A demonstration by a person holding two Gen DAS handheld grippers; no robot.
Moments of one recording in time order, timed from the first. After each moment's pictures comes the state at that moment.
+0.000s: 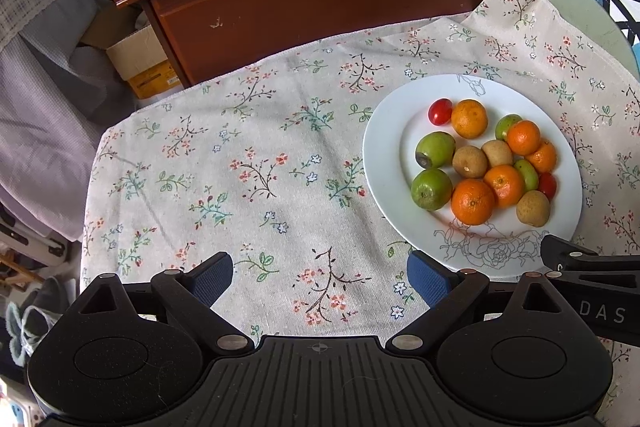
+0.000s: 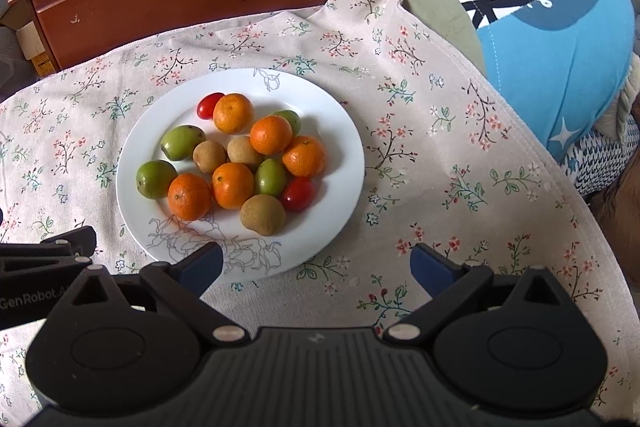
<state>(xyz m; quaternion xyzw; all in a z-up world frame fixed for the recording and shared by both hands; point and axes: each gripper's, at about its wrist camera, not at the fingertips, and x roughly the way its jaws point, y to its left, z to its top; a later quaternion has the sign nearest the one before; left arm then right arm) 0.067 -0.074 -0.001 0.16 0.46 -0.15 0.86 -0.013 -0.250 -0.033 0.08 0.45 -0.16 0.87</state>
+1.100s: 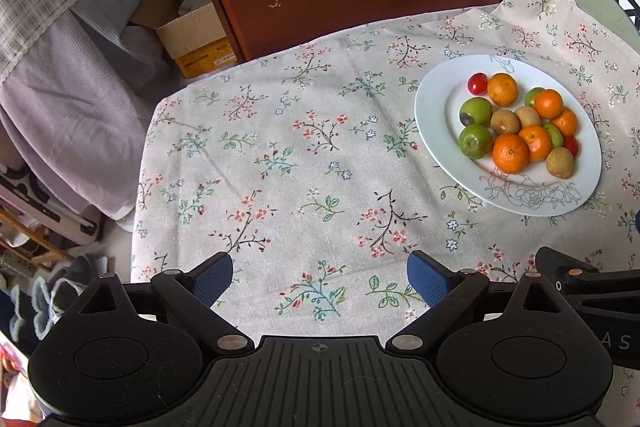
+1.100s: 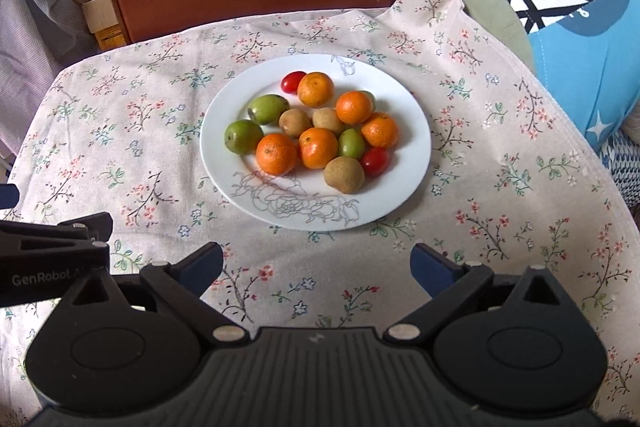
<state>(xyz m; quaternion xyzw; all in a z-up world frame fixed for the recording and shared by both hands) 0.036 -0.021 0.008 0.17 0.46 -0.11 0.87 -0.045 -0.207 -0.033 0.07 0.45 -0.08 0.89</state>
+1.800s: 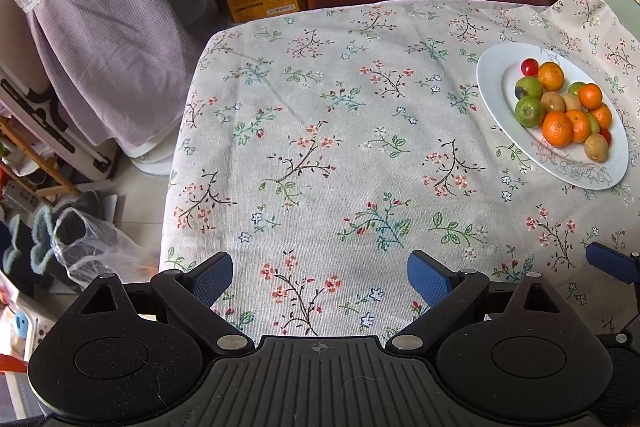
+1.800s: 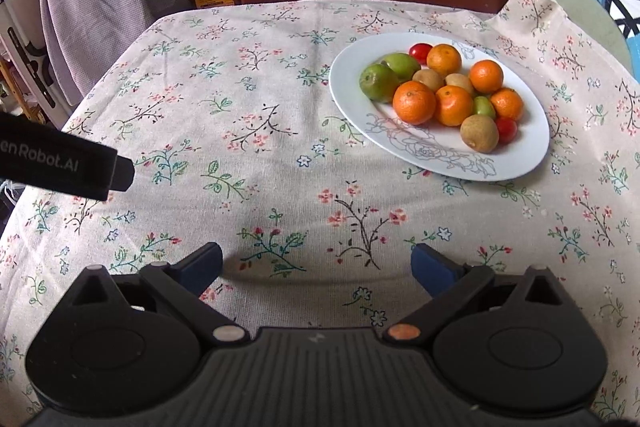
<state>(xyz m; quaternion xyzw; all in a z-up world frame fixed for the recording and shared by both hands) 0.020 0.038 -0.003 0.11 0.49 -0.07 0.86 -0.070 -0.144 -0.083 0.02 0.40 0.03 0.92</state>
